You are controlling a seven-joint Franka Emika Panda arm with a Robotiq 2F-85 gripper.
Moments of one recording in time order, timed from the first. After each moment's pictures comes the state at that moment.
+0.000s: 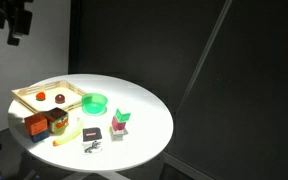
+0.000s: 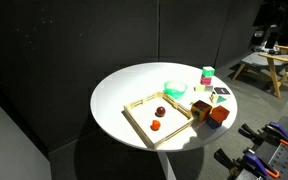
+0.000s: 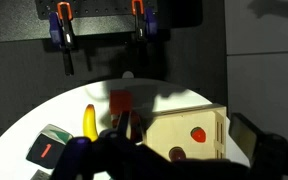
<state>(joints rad) 0.00 -0.61 -0.13 -2.45 0.18 1.66 0.00</state>
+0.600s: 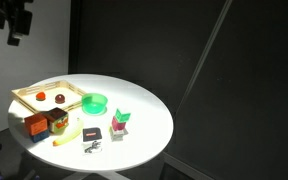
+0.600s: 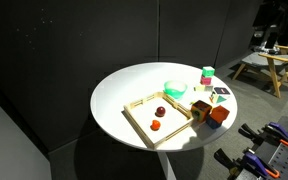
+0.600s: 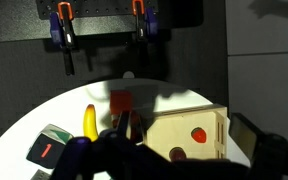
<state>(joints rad) -0.01 -0.61 -0.12 -2.45 0.18 1.67 0.00</state>
